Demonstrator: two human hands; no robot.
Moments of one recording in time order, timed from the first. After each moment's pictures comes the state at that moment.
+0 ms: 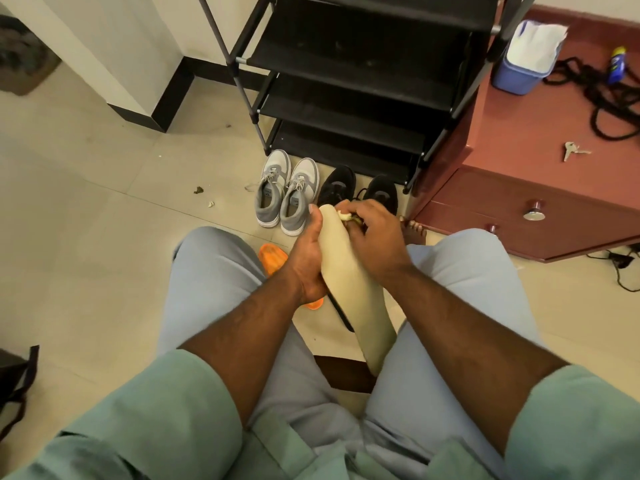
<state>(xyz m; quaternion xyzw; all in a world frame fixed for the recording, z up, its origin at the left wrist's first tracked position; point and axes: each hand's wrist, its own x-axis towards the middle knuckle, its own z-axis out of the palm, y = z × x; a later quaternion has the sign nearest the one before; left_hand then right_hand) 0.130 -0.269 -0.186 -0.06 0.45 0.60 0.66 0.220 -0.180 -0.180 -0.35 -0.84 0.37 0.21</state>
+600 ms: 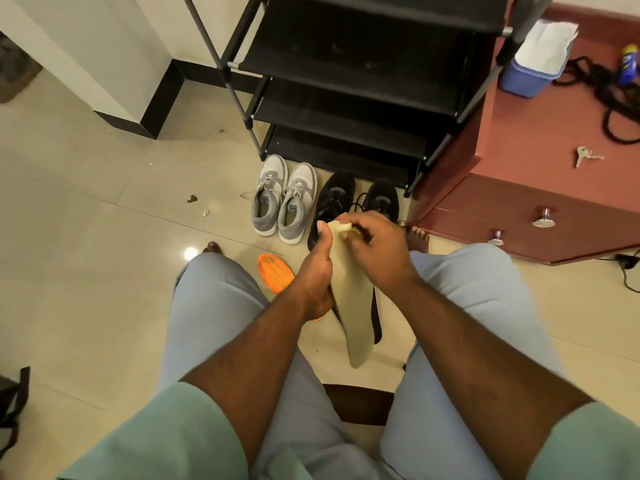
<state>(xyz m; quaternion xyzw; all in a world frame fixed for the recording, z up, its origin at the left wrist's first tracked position) 0.120 -0.253 -0.205 -0.02 0.52 0.56 0.65 0.204 -0.167 -0.190 -0.37 -0.80 0.43 0.20</state>
